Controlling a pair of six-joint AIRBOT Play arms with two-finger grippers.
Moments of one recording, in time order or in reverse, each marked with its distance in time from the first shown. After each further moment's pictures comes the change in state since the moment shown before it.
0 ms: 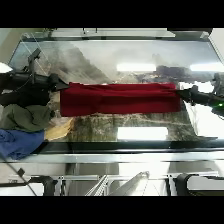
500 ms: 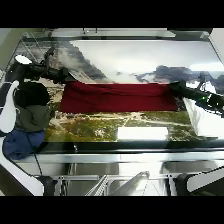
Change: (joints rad) left arm -0.034 -0.419 0.440 0.001 -0.042 -0.010; right arm 0.099 -0.268 0.198 0.185 -0.064 -0.062
